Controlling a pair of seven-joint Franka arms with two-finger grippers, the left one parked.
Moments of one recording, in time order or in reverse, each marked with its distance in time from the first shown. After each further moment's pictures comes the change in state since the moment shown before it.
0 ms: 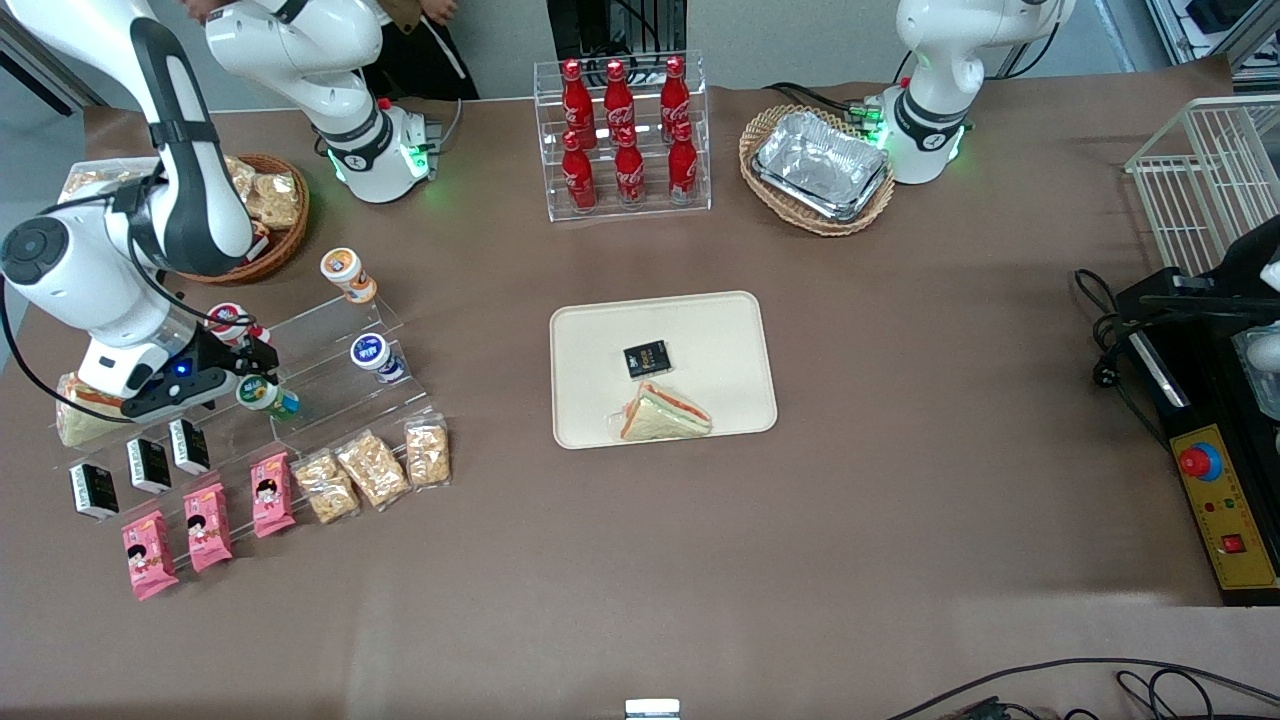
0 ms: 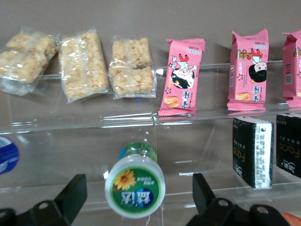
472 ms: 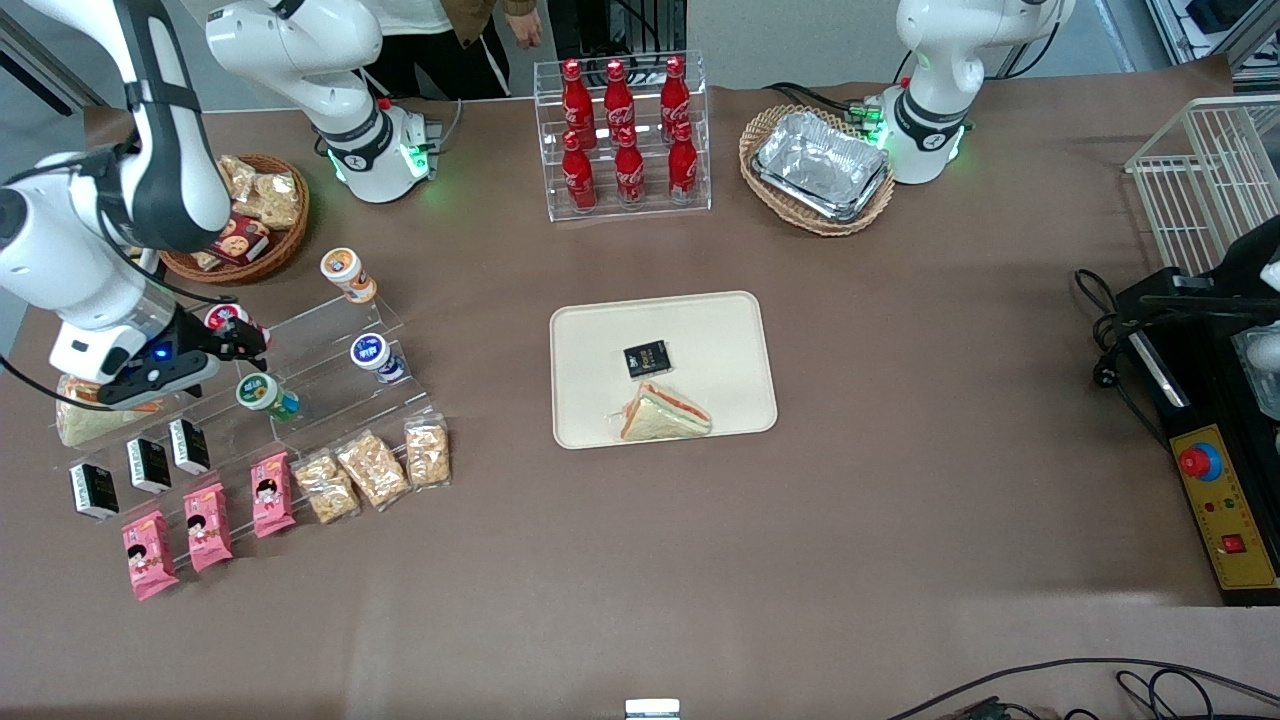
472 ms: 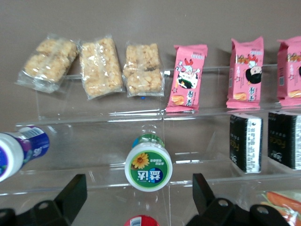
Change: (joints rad) arm 0.000 -0.081 0.013 0.036 0.001 -0.135 0.002
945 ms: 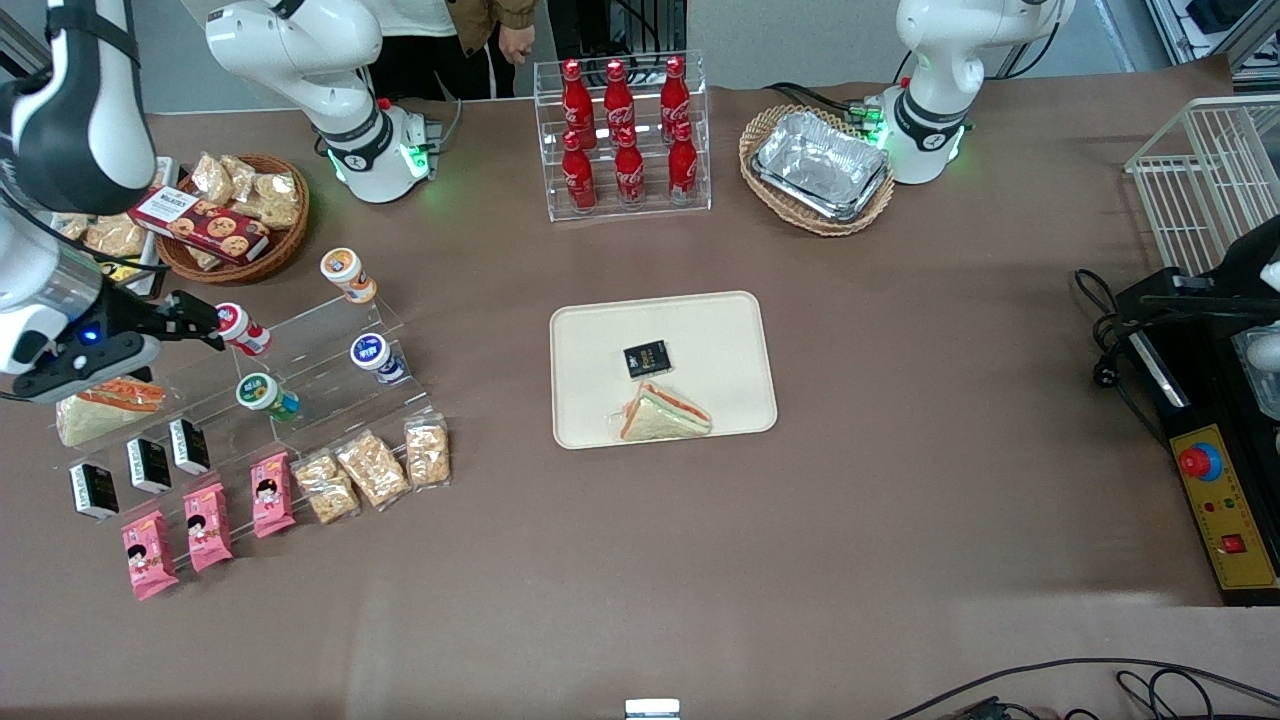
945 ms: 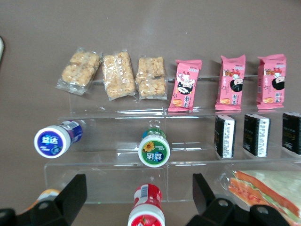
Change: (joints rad) arm 0.000 -0.008 0.026 0.283 0.002 -0.354 0.005
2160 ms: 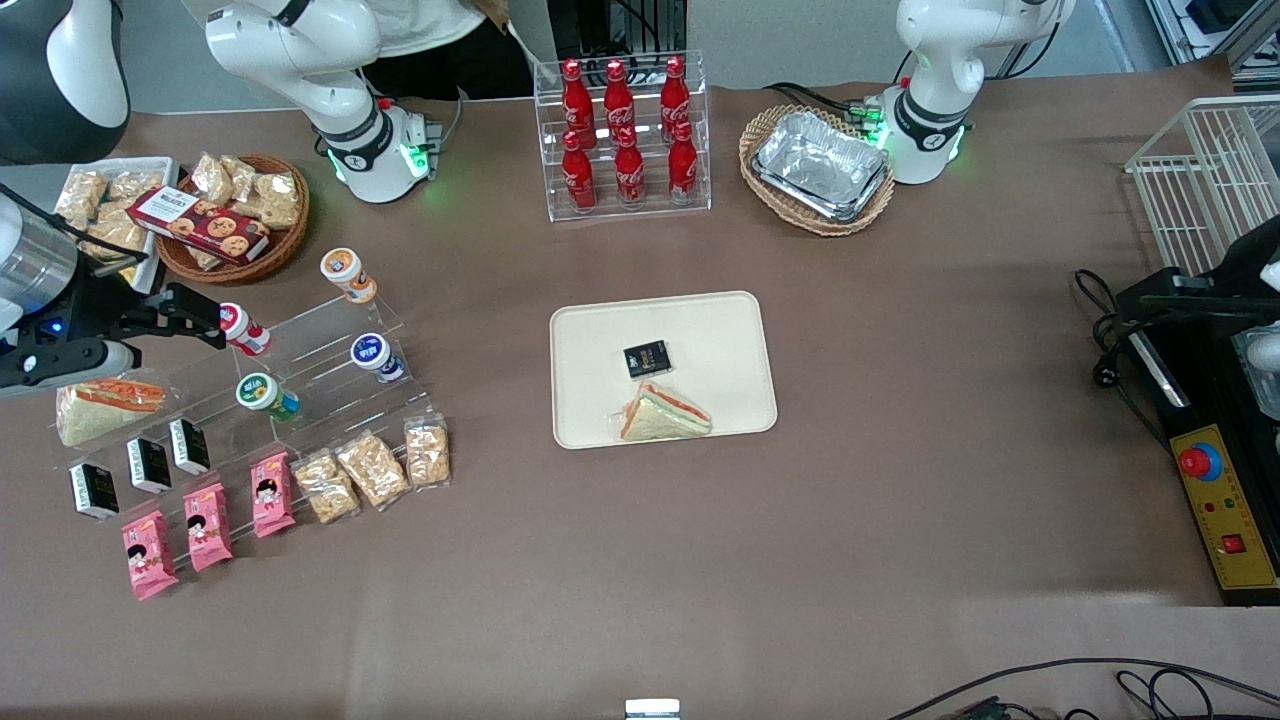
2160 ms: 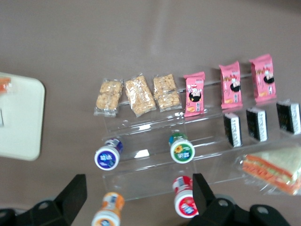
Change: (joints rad) arm 0.007 0.121 0.110 0.418 0.016 -0.324 0.300
